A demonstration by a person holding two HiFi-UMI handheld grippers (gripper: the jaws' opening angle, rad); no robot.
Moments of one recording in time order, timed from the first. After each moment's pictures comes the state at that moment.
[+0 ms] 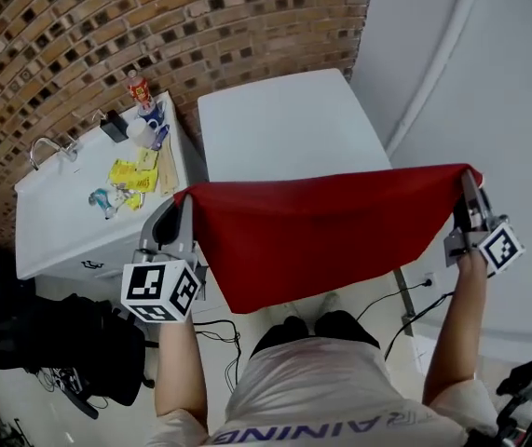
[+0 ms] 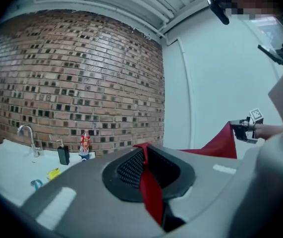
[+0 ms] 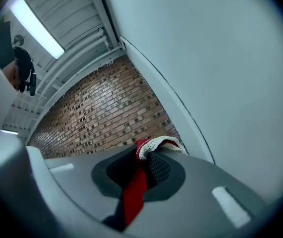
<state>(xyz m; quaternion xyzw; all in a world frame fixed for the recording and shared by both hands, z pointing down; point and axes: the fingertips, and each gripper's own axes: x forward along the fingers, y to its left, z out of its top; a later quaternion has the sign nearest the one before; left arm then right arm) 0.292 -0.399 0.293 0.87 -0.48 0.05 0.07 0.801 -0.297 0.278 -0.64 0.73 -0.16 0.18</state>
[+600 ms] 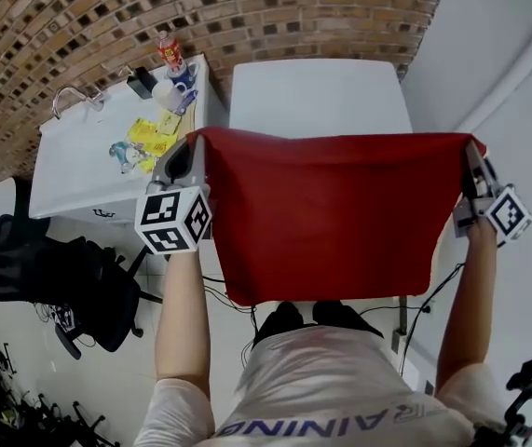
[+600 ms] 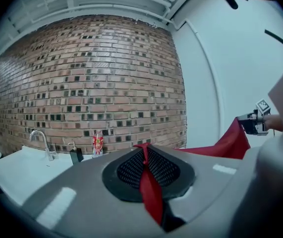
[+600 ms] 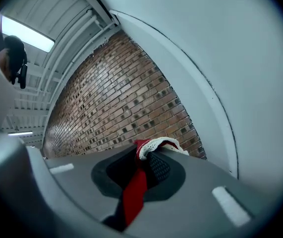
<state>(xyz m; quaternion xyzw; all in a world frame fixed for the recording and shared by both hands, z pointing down) 0.305 -0.505 0.321 0.80 -0.59 0.09 0.05 0.824 -0.485 0.332 -0.56 0.79 -0.23 0.12</state>
